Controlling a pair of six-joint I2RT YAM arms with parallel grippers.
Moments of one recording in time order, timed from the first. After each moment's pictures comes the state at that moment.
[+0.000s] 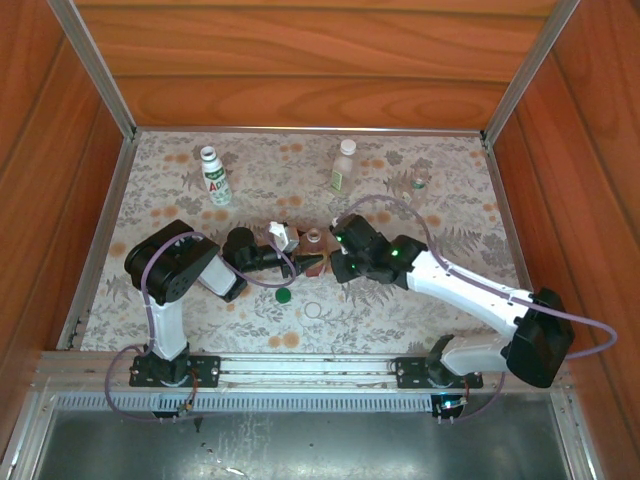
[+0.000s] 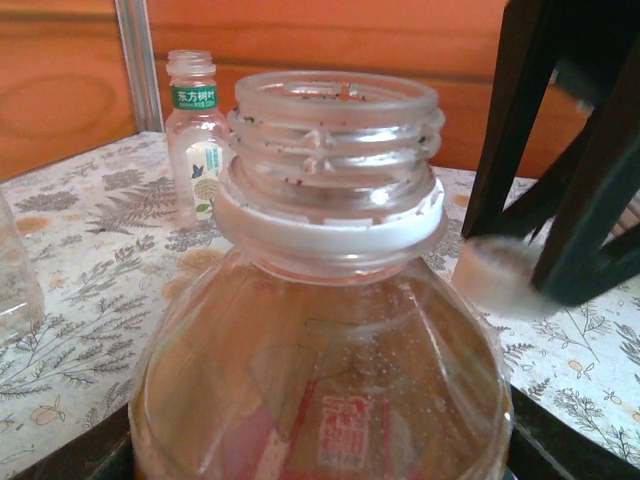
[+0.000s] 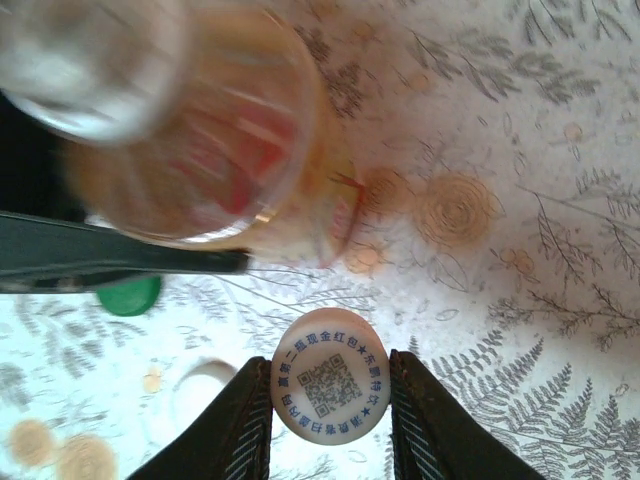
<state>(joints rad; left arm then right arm) -0.62 1.91 0.48 1.37 0.73 0.01 0.92 1.29 1.00 -0.70 0.11 0.39</state>
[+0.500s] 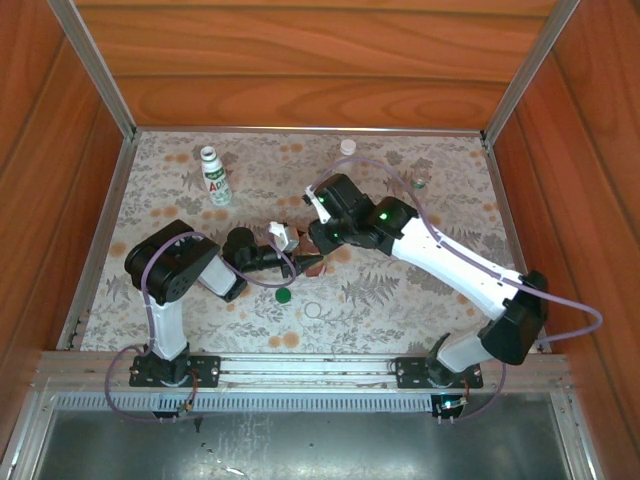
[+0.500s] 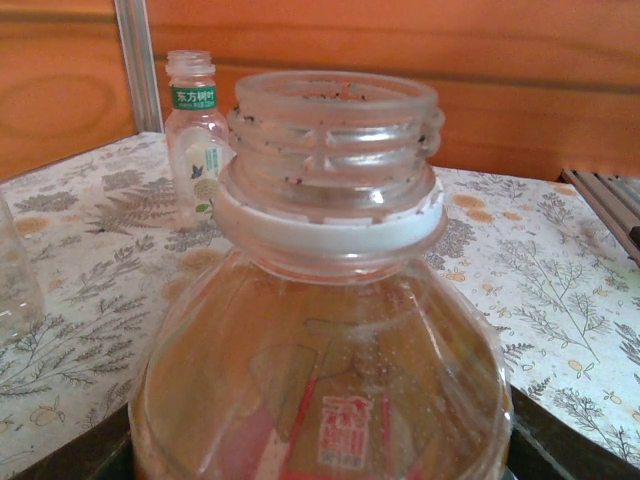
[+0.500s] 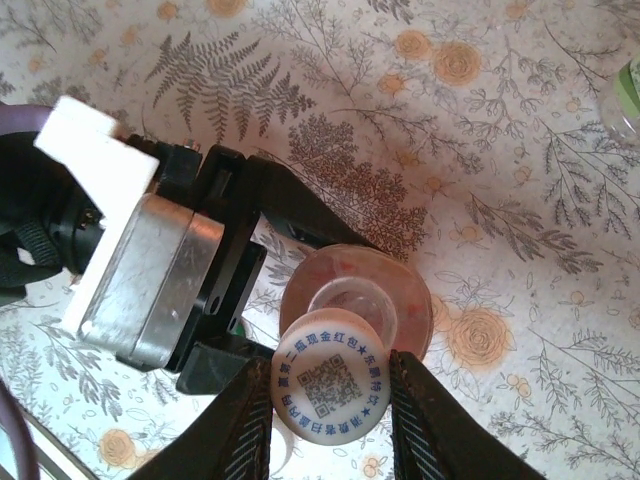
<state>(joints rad) -0.62 1.91 0.48 1.37 0.73 0.01 0.91 1.49 1.41 -0.86 0.05 0.20</state>
